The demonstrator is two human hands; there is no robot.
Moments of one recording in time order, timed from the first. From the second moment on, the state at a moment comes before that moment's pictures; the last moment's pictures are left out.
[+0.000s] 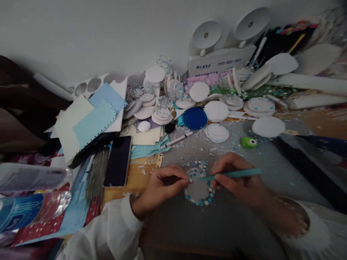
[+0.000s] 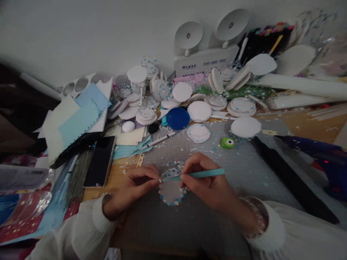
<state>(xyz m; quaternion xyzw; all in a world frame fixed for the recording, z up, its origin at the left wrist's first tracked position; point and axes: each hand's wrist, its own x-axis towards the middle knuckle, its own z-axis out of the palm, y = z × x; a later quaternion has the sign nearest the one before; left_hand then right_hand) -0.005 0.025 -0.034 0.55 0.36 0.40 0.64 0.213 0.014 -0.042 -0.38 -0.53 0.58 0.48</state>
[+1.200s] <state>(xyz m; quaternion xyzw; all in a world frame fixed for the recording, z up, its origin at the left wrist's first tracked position) -0.007 0.021 -0.039 0.59 0.40 0.36 0.61 0.212 0.013 -0.050 -0.36 -0.64 0.49 0.47</state>
